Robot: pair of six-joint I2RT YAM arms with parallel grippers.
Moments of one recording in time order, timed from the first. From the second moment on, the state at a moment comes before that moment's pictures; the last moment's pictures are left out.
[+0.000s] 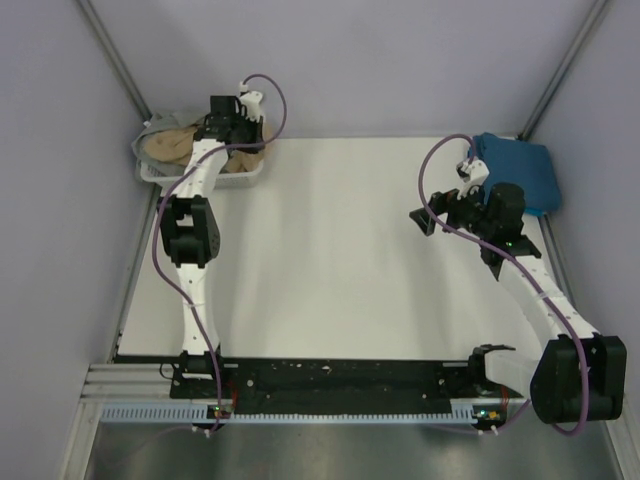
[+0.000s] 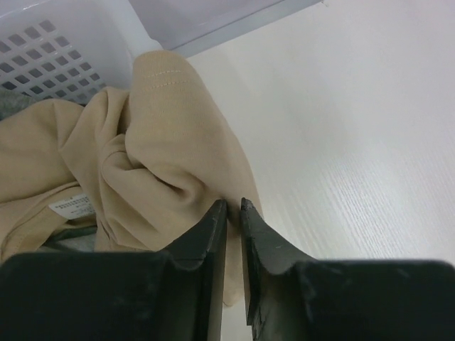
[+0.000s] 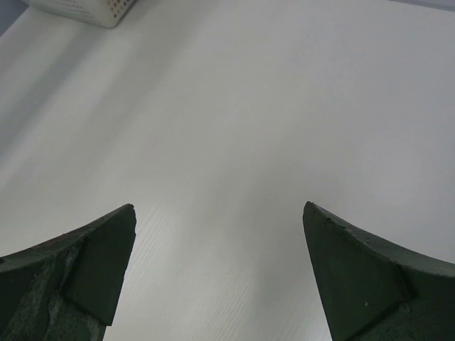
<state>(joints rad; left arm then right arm) -0.05 2.35 2.22 -0.50 0.34 0.19 0.06 1.13 0.75 0.06 -0.55 0.05</state>
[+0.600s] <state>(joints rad) -0.05 2.32 2.20 -0.50 0.32 0.19 0.06 1.09 0.75 0.03 -0.54 0.03</state>
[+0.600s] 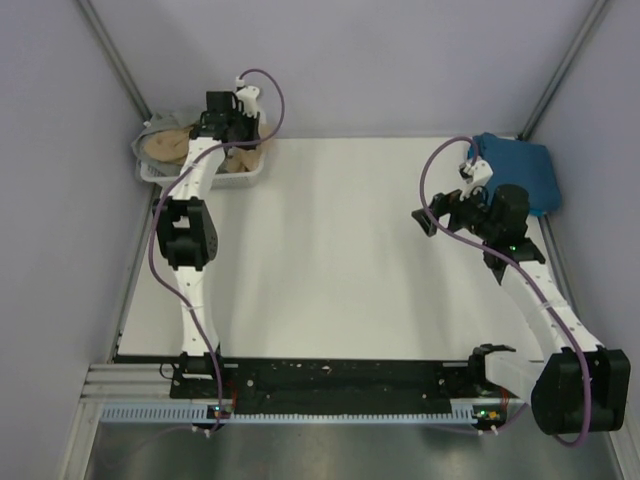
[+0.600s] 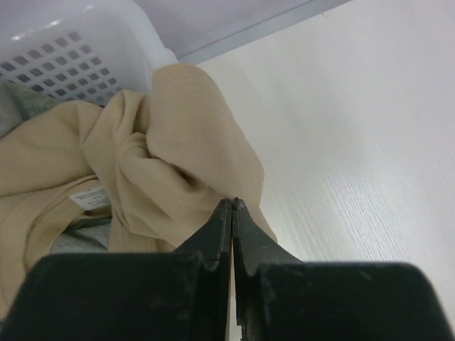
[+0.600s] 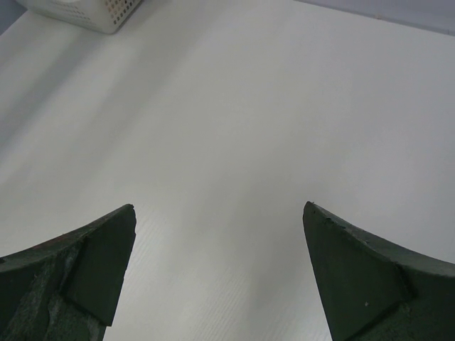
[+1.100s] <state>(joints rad) -0.04 1.94 2.14 -0.51 0.32 0.28 0.06 1.04 0.75 0.02 -0.54 0.03</state>
